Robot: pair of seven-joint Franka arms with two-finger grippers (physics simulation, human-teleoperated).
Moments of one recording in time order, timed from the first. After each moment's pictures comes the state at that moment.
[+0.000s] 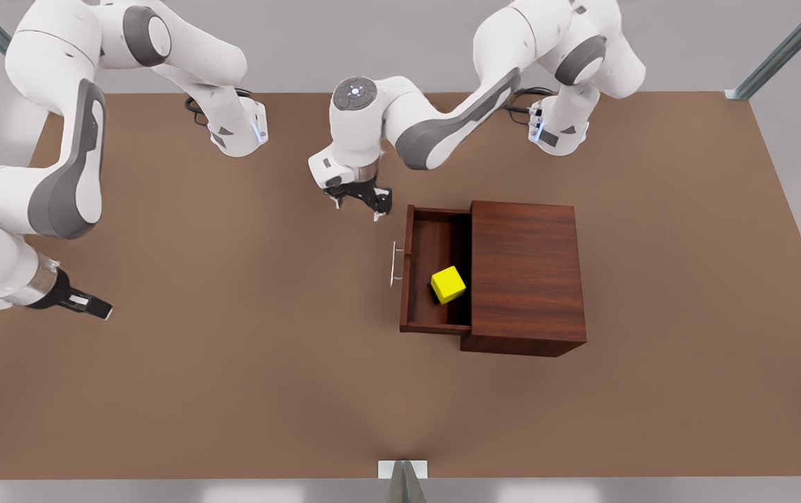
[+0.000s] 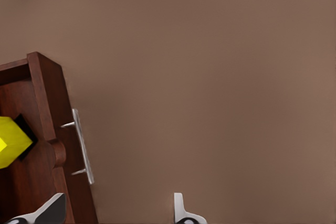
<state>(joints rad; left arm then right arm) -0.89 0.67 -0.14 -1.03 0.16 1.84 -0.70 -0.19 0.43 0.17 -1.18 -0.12 1.62 0.26</state>
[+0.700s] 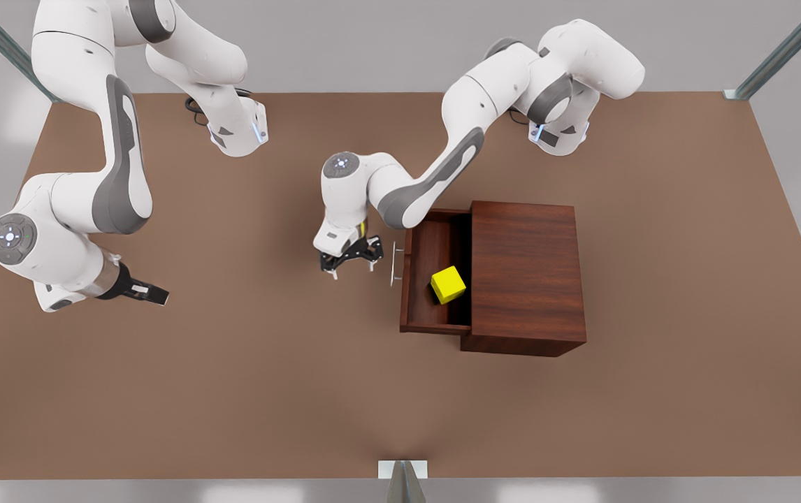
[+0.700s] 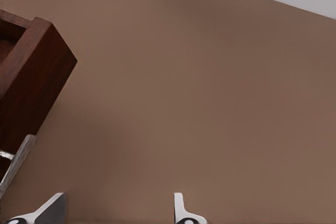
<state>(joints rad) -0.92 0.95 -0.02 -0.92 0.30 2.04 -1.34 -0.16 0.30 0.18 -1.54 -0.04 1.79 0.28</state>
